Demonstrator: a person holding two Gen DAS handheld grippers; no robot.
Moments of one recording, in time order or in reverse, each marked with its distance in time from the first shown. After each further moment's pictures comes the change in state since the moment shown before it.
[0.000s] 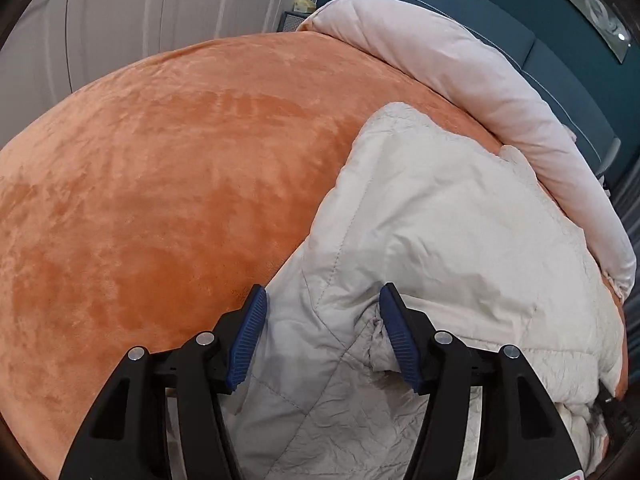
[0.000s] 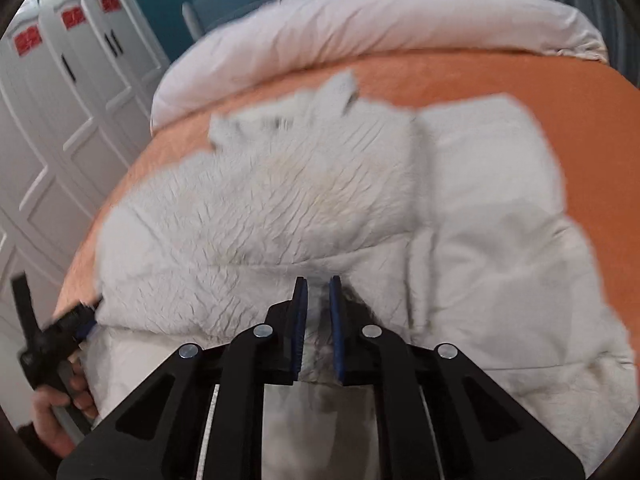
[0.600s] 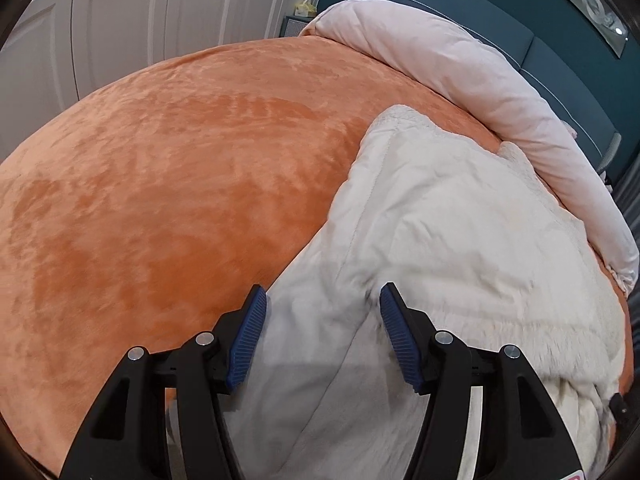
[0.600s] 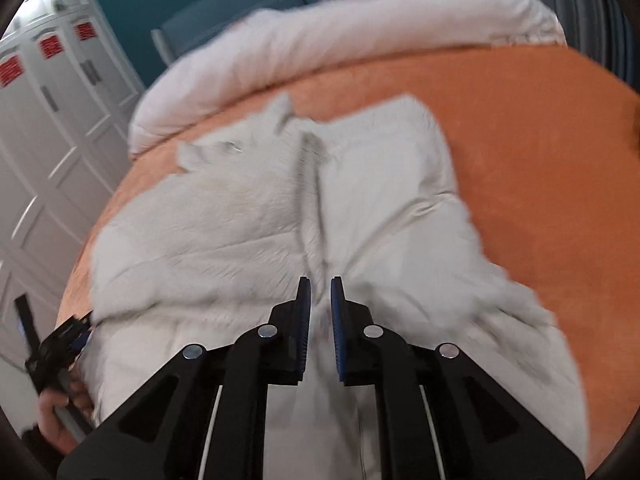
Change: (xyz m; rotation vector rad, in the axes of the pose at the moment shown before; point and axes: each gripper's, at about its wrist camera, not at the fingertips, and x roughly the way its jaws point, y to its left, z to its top) left arm -0.023 0.009 -0.011 0.018 -0.002 0.018; right arm -0.060 -0.047 -0.026 0.061 -0.026 -0.062
